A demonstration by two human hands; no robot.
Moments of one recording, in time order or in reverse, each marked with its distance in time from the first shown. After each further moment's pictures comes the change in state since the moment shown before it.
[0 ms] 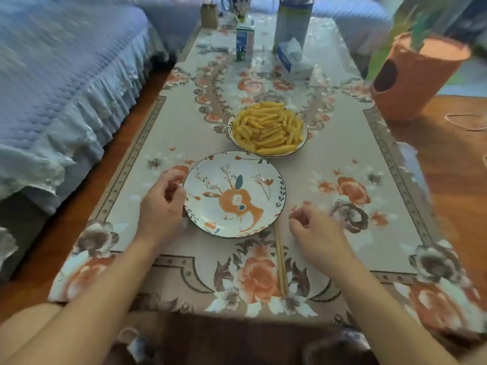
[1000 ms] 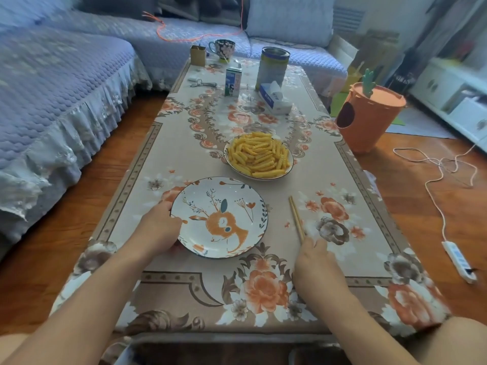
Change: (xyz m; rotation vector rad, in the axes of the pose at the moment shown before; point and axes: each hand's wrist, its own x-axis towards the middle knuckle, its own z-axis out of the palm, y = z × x) left_hand 0.010 0.026 -0.041 0.116 -0.365 -0.313; right_hand -0.049 -0.008 0.025 -0.673 0.067 0.112
